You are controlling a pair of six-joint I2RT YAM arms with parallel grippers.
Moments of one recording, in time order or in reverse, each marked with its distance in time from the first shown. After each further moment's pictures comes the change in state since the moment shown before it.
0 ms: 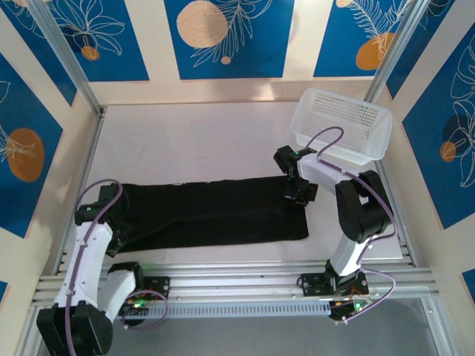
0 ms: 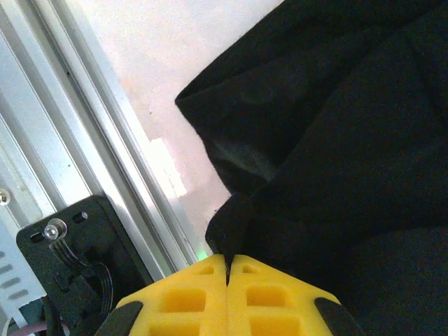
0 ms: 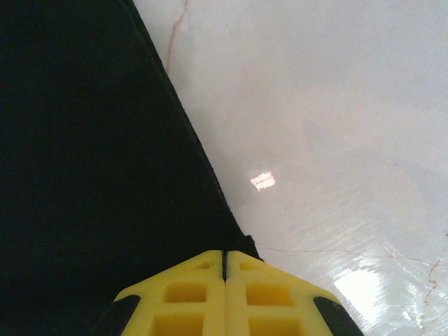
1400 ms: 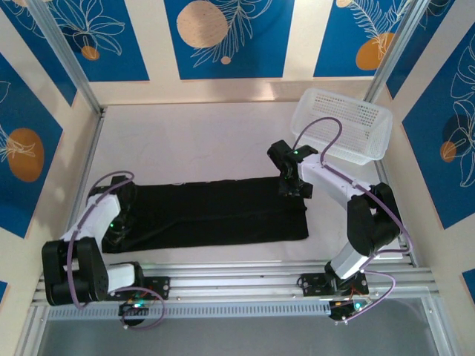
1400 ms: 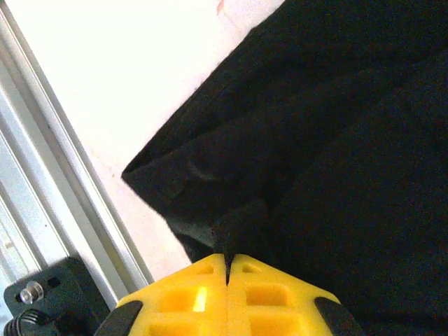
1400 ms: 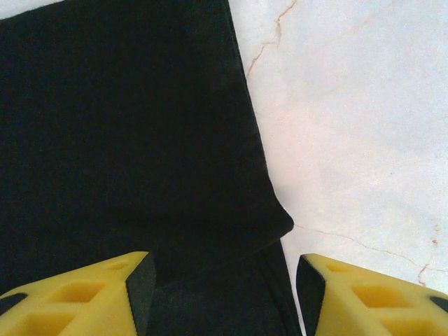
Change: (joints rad) left arm 0.000 0.397 0.007 0.227 -0.101 0.063; right arm 0.088 -0.125 0.062 -0.033 0.023 -0.047
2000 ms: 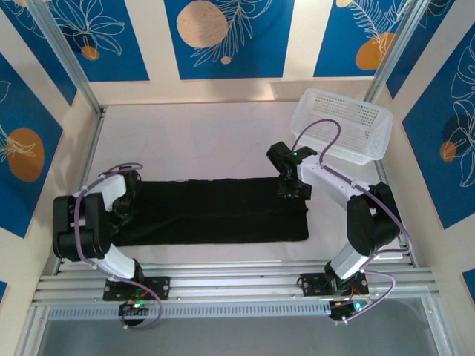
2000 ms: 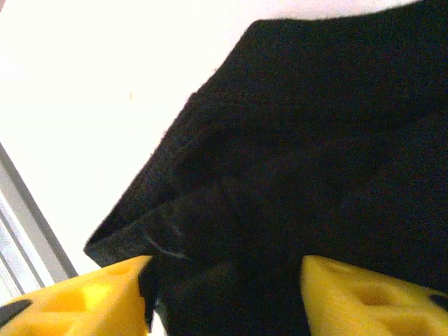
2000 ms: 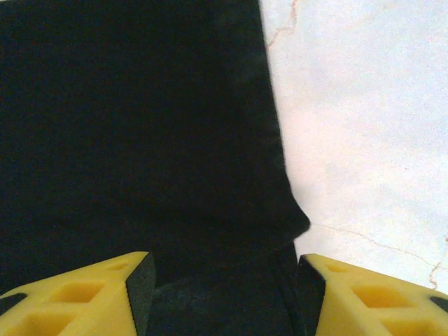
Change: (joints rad) left arm 0.000 0.313 0.135 0.102 -0.066 0.121; right arm 0.010 0.000 -0.016 0.018 -0.027 -0.010
